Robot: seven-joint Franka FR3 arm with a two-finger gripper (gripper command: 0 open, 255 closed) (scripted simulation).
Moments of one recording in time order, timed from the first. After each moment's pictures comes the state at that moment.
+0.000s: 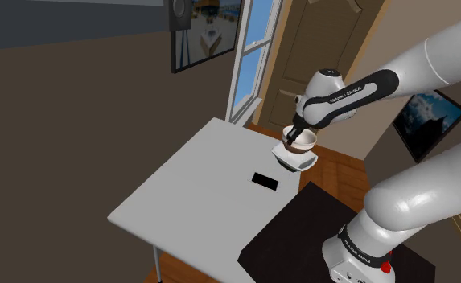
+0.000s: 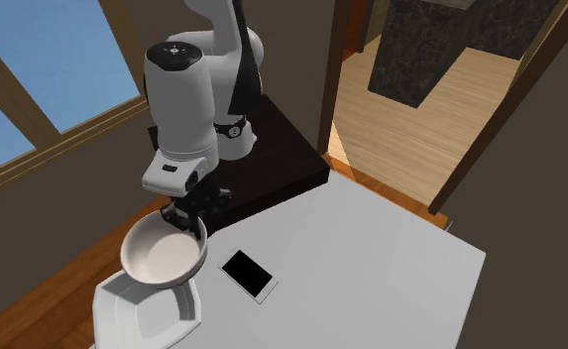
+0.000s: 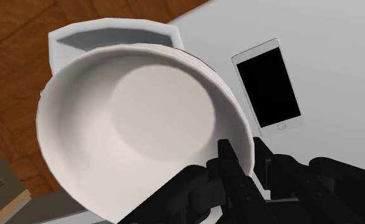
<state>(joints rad) -0.37 -0.28 -0.07 -2.72 -0.21 2.63 -0.32</state>
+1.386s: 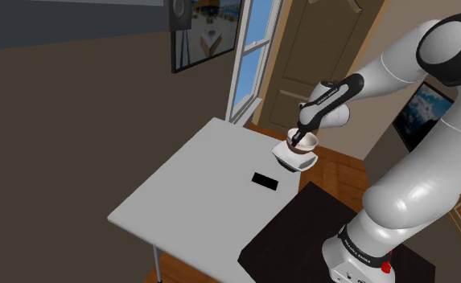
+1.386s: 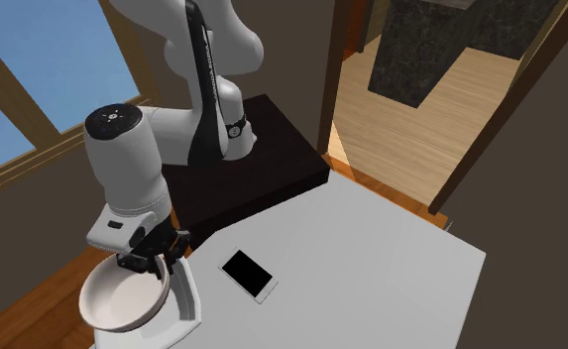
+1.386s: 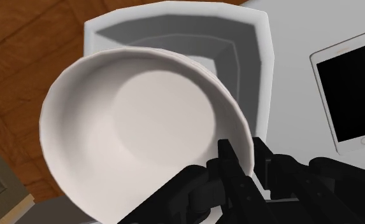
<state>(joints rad) -0.41 0.04 -0.21 -2.57 -0.12 2.81 -0.56</state>
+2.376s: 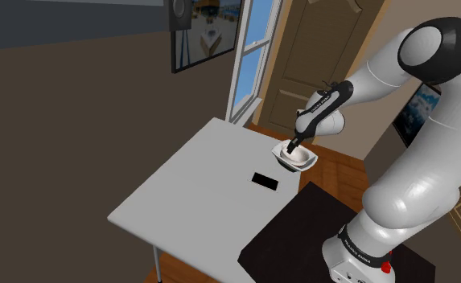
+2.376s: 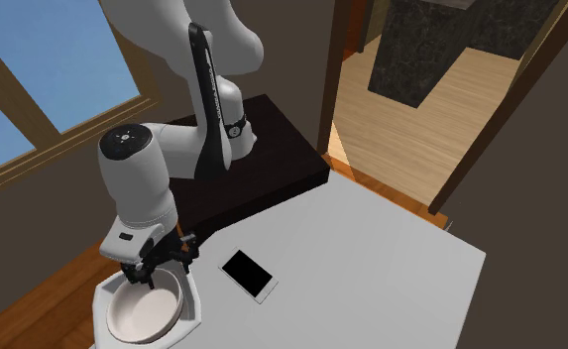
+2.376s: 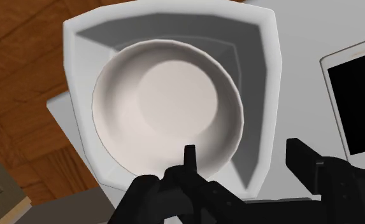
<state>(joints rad) -0.42 0.14 -0.20 -2.57 -0.10 2.92 -0.58</state>
